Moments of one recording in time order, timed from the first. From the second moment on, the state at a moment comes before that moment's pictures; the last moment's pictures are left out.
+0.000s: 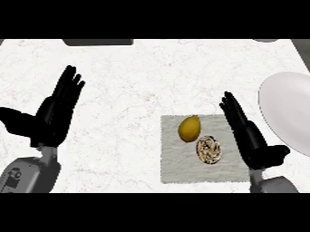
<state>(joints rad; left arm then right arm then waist) -0.21 0.25 -0.15 -1.58 0.29 0.24 0.11 -0.08 -0.21 0.25 -1.47 -0.20 -0.09 -0.16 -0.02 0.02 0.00</state>
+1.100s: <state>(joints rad) -0.27 0.41 -0.26 -1.60 0.16 0.01 -0.02 -0.78 -0.40 0.76 -1.15 0.10 0.82 0.18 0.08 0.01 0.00</state>
